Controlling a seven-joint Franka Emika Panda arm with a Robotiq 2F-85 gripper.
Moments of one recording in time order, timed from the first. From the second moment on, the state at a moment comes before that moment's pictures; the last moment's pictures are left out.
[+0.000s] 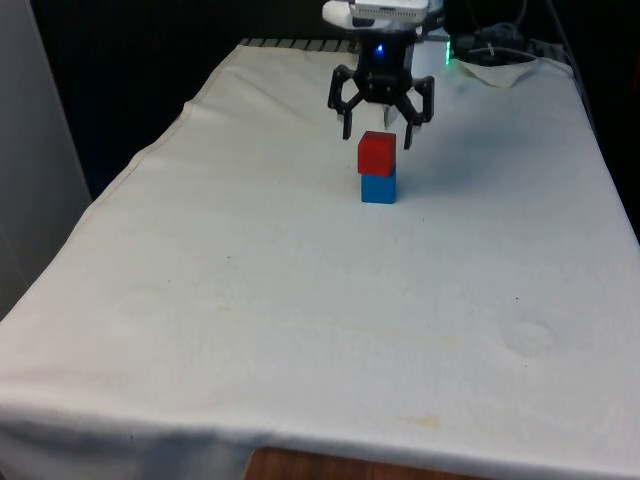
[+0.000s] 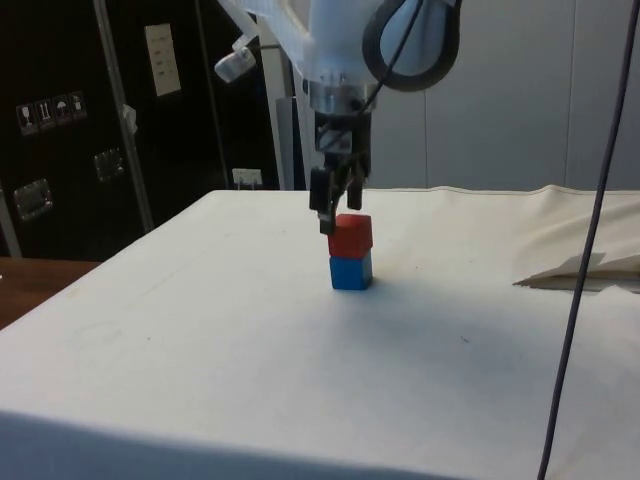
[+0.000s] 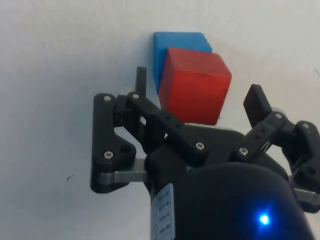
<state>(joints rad) 0.09 0.10 -0.14 -2.55 -0.18 2.79 0.24</state>
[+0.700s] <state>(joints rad) 0.09 -0.04 -0.14 -2.54 -0.14 2.67 0.24</state>
